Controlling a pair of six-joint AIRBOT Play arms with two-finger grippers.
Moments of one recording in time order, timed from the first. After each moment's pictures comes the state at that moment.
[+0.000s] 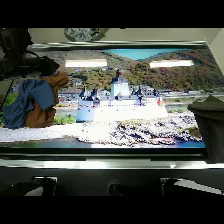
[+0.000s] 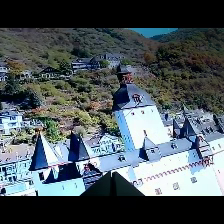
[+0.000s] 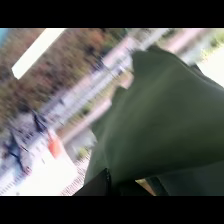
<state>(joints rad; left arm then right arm) -0.12 -1.23 1.57 1.19 -1.00 -1.47 -1.19 -1.49 1.70 -0.84 1.53 1.16</state>
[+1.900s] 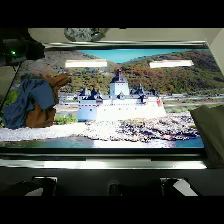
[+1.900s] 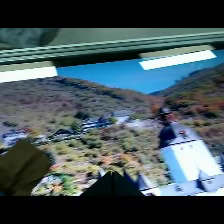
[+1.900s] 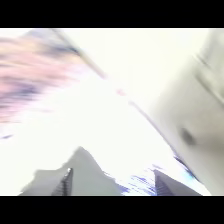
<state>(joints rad) -0.19 -1.25 1.76 1.60 -1.04 -1.58 -0.99 -1.16 1.58 -1.20 1.07 1.08</state>
